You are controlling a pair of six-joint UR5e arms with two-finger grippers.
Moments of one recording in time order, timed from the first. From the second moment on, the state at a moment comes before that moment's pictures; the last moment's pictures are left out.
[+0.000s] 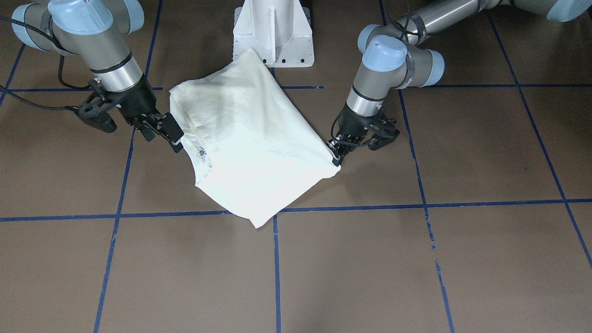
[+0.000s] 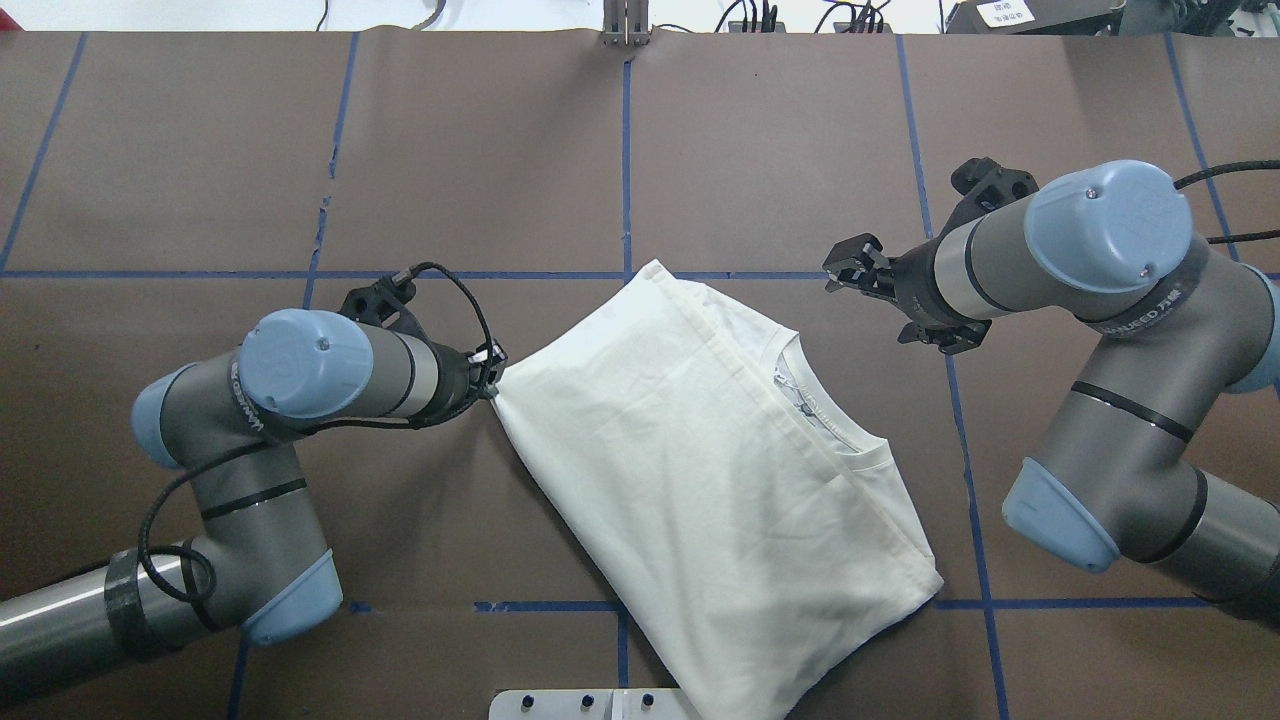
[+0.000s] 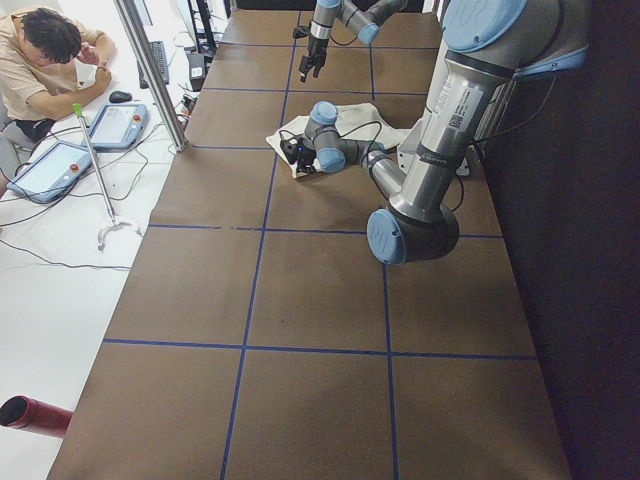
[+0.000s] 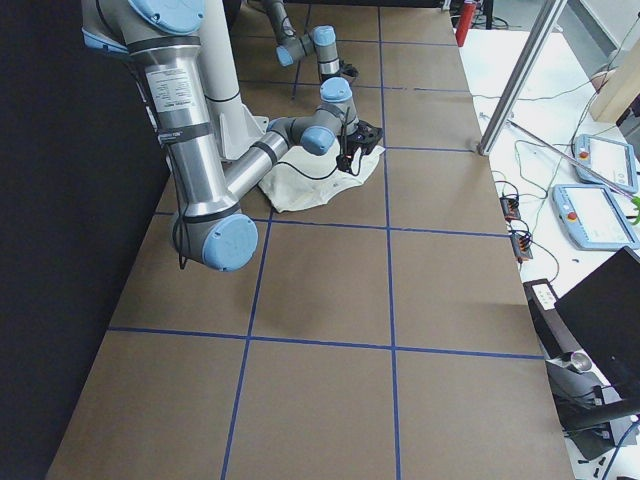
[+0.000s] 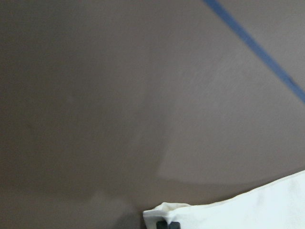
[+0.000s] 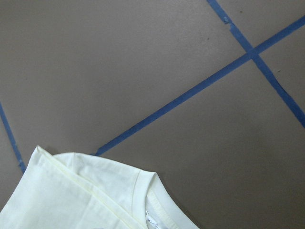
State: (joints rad) left arm -0.62 -2.11 -1.54 -2.09 -1.71 -1.80; right arm 0.70 -1.28 1.95 -1.30 1.87 1.70
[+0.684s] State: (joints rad) left arm -0.78 -2.35 -1.21 -2.31 -1.76 -1.71; right arm 0.60 -1.19 1.96 -1.30 1.85 1.79
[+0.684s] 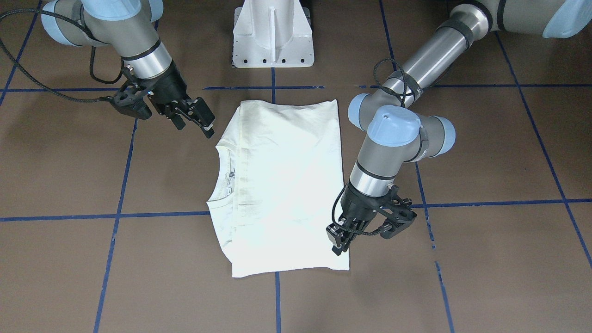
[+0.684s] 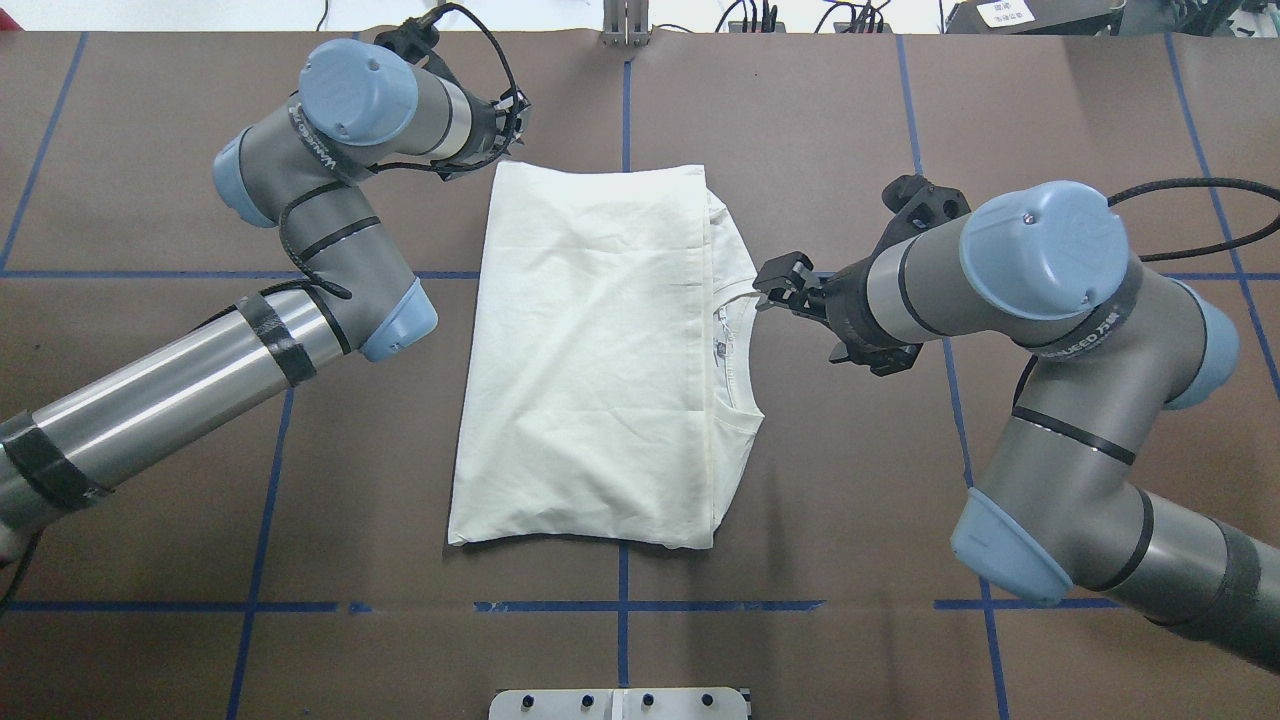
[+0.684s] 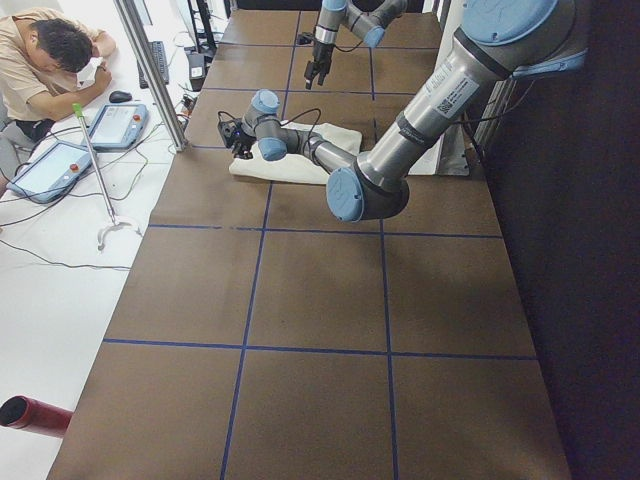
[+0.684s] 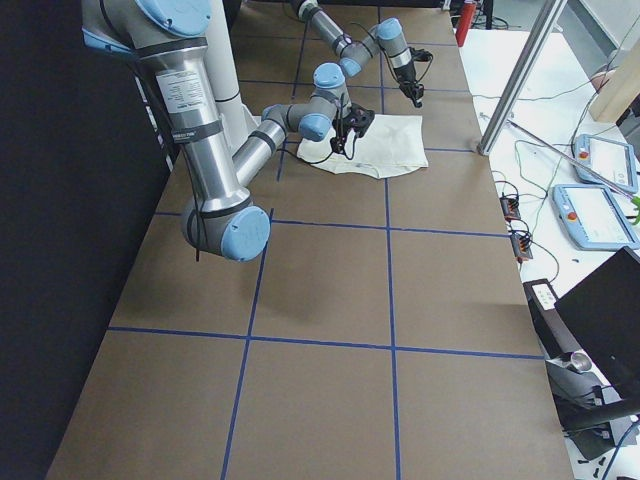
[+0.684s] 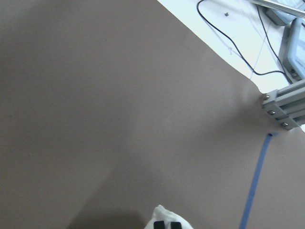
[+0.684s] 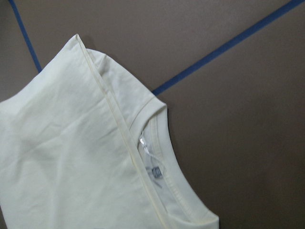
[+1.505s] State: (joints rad) left arm -0.79 -2.16 -1.50 -2.31 -1.85 -1.70; right arm 0.25 -1.14 1.83 -1.31 1.59 2.11
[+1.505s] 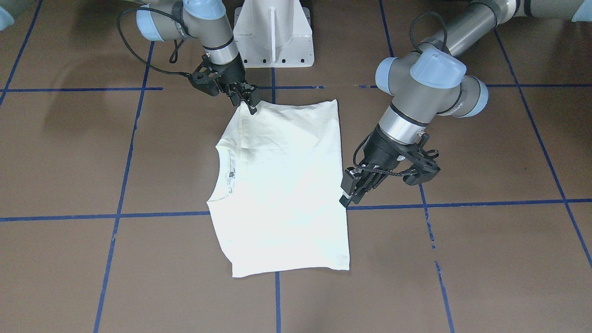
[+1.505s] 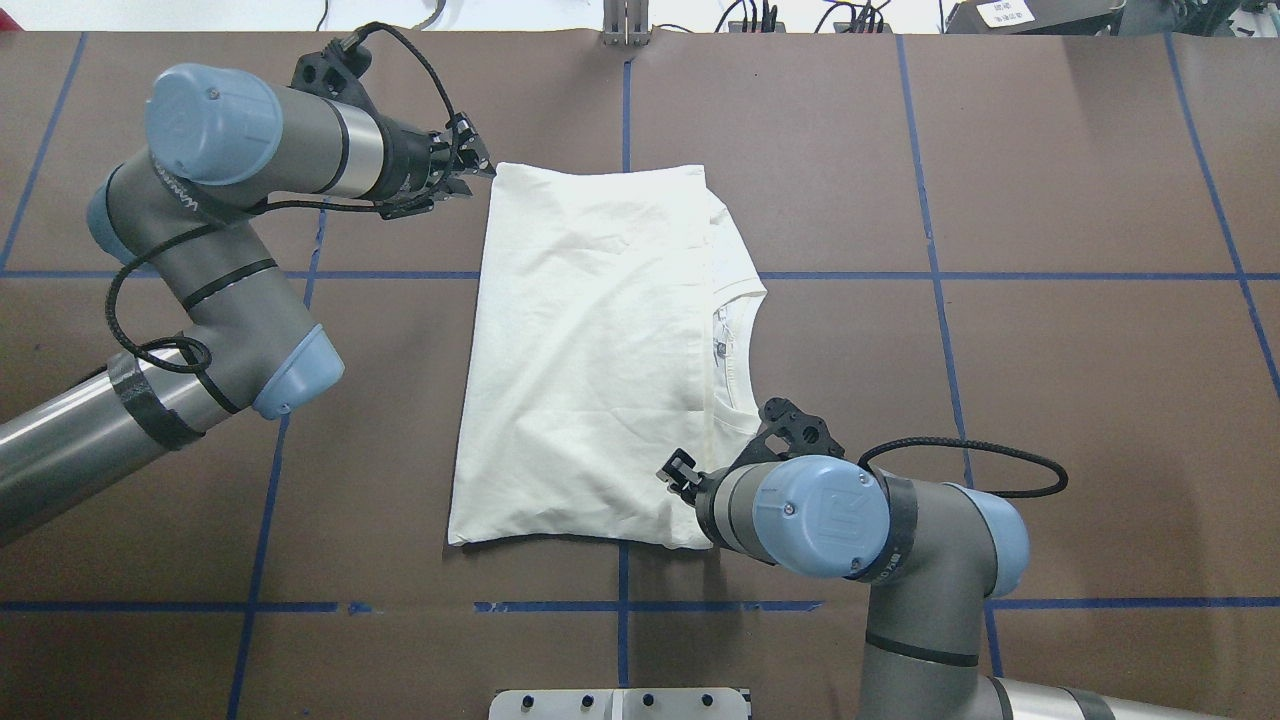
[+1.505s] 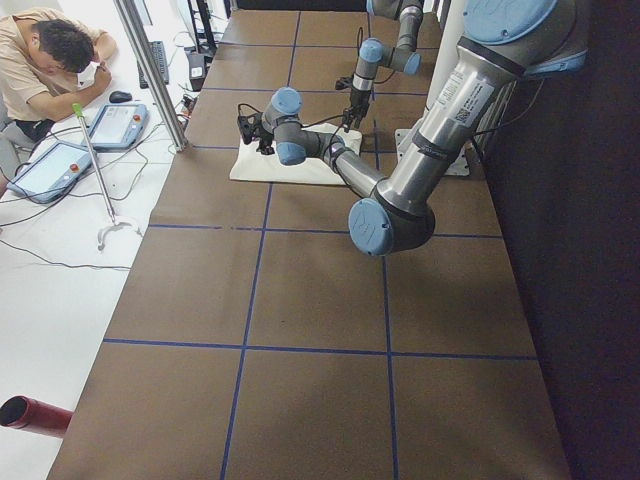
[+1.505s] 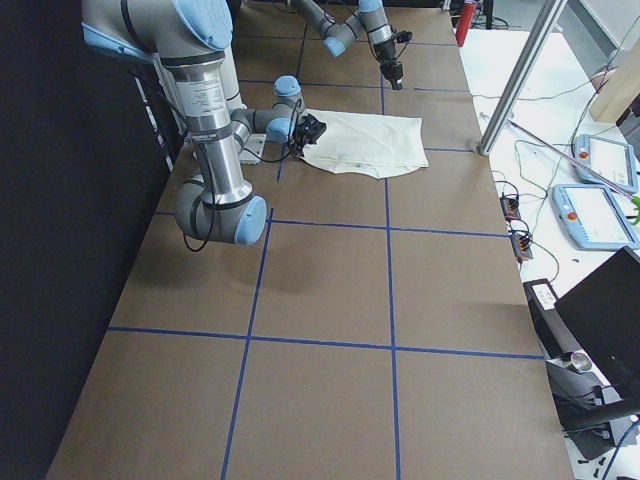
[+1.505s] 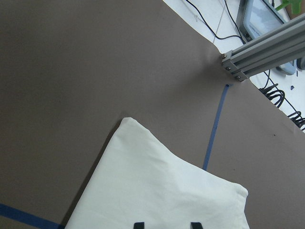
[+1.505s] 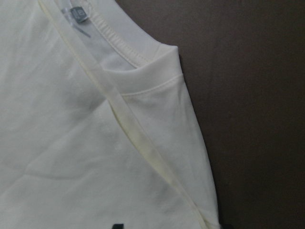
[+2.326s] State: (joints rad) left arm -0.78 -2.16 -1.50 -2.32 -1.85 -1.70; right arm 0.24 -1.14 1.84 -1.35 1.59 2.13
